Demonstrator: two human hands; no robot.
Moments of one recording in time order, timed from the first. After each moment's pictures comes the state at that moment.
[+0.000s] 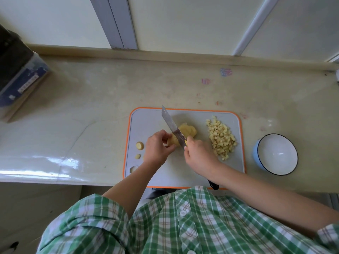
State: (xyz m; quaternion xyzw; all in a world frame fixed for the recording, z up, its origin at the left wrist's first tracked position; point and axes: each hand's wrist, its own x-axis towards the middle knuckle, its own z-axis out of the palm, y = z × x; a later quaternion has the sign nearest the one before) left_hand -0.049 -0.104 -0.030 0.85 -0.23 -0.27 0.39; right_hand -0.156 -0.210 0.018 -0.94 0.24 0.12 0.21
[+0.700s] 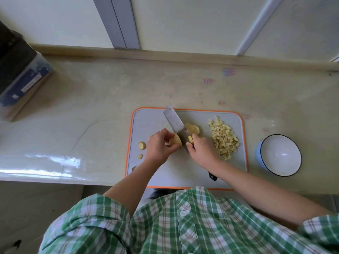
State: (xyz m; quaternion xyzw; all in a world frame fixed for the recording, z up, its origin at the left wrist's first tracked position) left_hand -0.044 -0.103 -0.022 0.85 -0.25 -0.27 0.38; right_hand -0.153 -0.226 -0.012 -0.93 0.27 0.09 0.23
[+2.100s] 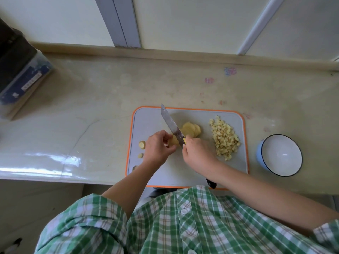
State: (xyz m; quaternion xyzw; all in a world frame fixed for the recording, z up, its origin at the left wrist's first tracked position) left_hand -0.044 -0.097 -0.024 0.86 -0.23 -0.27 0.36; right_hand -0.143 -0.202 0.023 -0.94 0.25 0.13 0.21
